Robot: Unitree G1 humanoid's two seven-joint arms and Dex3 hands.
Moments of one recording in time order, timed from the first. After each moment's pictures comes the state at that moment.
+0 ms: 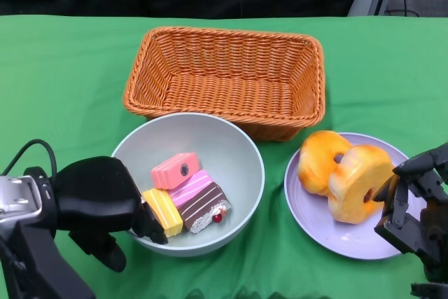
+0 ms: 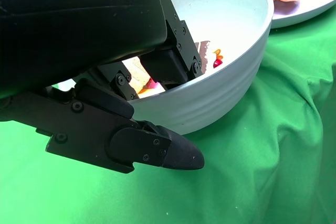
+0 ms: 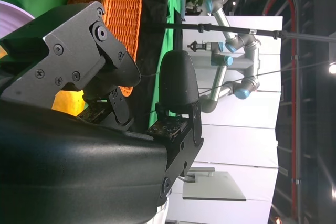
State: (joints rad) left arm -0.57 0.67 -0.55 0.57 0.94 -1.00 0.03; right arm 0.11 0.16 -0.06 0.09 0.06 -0.67 -0.07
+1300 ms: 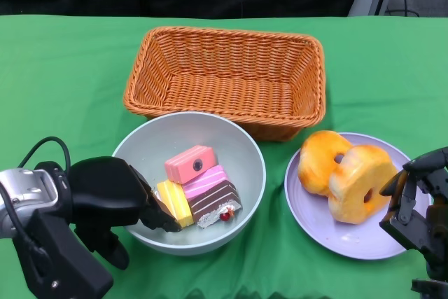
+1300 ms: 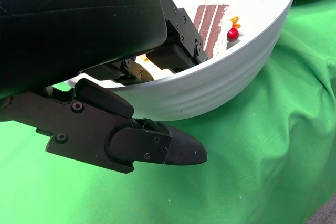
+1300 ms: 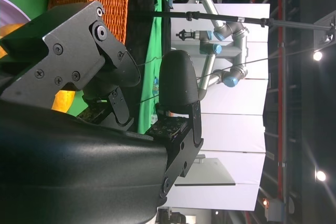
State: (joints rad) left arm -0.62 0.62 -0.59 0.64 0.88 -0.93 -0.11; right arm 0.09 0.18 -0.08 0.13 0.06 -0.73 -0.09
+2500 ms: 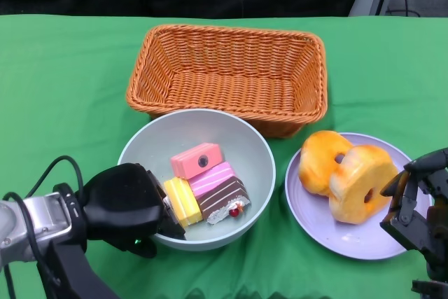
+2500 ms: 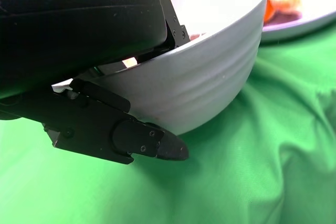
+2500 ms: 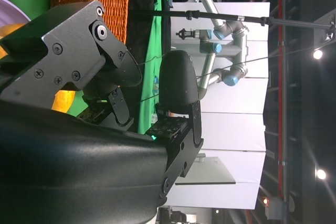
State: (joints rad) left arm -0.61 0.56 -0.71 0.71 1.13 -0.85 0.47; right arm 0.10 0.18 -0.08 0.12 0.05 -0.73 -0.10
